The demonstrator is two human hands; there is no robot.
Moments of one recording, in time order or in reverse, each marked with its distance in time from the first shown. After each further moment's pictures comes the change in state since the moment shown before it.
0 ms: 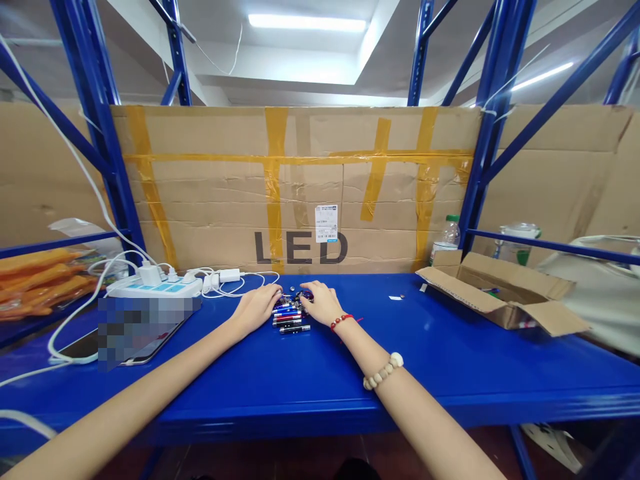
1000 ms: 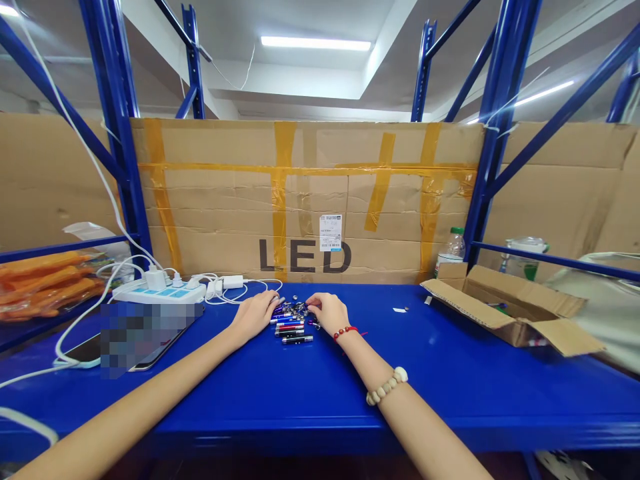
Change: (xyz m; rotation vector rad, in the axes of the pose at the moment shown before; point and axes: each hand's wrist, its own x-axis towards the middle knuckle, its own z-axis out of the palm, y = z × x) left_hand -0.003 -0.002 -0.008 0.001 -0.033 -0.162; right_hand -0.002 0.004 -0.005 0.071 0.064 0.088
